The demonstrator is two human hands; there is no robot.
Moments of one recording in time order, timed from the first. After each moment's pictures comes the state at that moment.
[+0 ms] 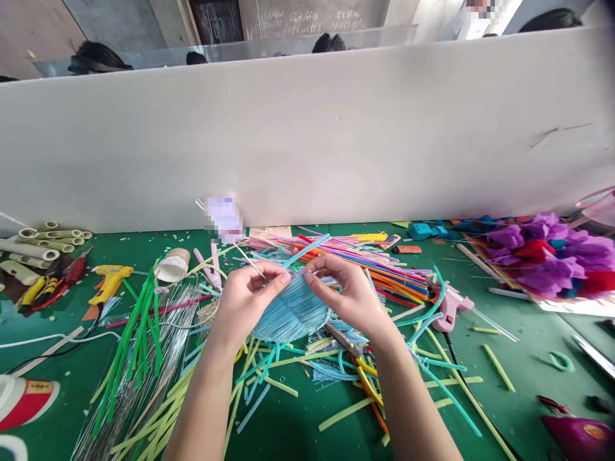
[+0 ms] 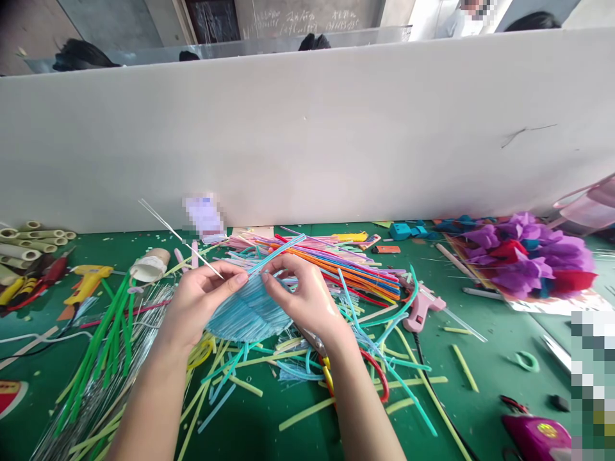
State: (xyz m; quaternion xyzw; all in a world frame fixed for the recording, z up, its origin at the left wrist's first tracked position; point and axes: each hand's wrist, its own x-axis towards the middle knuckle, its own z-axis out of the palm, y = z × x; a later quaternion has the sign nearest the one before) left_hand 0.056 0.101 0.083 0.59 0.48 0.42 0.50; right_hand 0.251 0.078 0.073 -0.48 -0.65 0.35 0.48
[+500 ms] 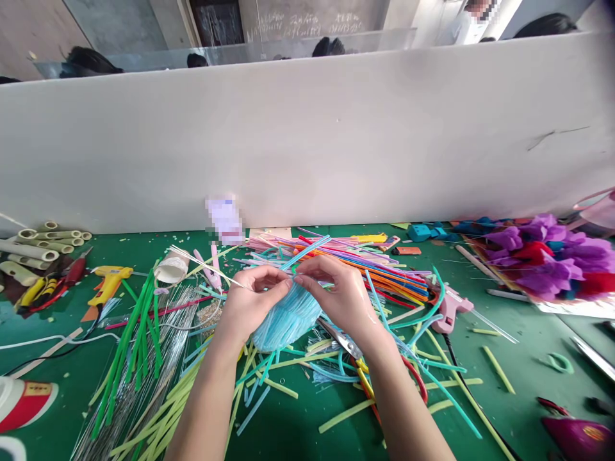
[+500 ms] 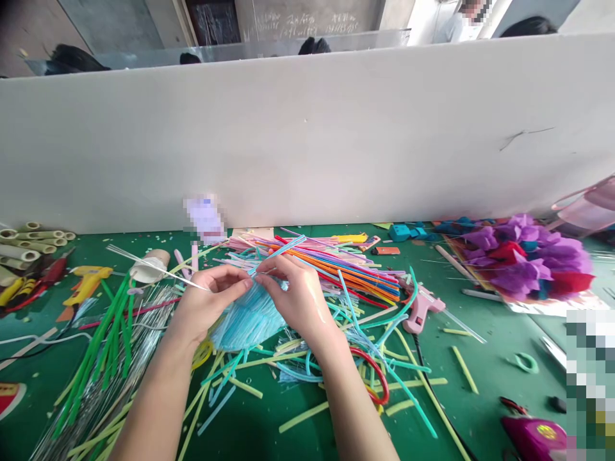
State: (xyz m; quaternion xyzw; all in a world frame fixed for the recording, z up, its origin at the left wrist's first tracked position) left_hand 0.058 0.109 0.068 0.59 0.47 0.41 0.52; right_hand 0.237 0.083 0.070 -0.52 -0.65 0.27 0.48
